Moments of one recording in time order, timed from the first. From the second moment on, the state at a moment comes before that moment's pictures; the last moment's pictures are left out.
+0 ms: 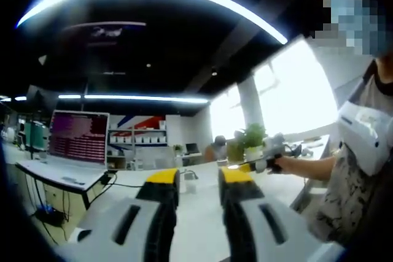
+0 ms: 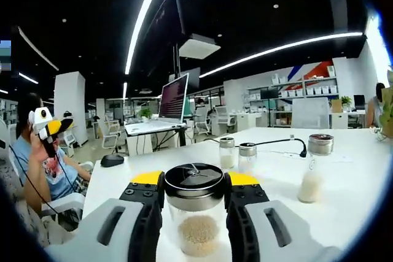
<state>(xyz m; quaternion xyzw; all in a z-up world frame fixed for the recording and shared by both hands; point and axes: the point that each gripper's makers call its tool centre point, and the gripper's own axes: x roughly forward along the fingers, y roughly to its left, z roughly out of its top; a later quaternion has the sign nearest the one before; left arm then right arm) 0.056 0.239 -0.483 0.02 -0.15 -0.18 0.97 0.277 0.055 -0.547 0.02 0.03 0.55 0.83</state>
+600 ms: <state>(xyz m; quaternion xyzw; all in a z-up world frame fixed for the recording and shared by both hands) 0.051 0.231 -0.477 0.01 -0.16 -0.21 0.96 0.282 0.051 -0.549 0.07 0.06 0.71 0.70</state>
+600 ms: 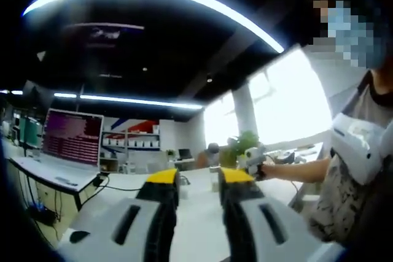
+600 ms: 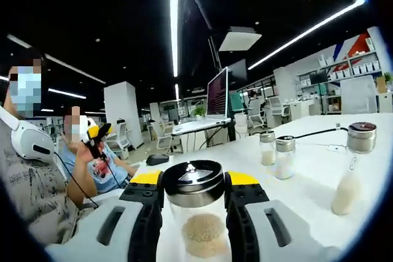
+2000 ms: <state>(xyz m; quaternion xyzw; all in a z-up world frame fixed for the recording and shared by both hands) 0.049 0.249 -0.481 0.01 -0.16 -0.18 0.97 0.285 0.060 -0.541 0.03 0.02 0.51 0.86</state>
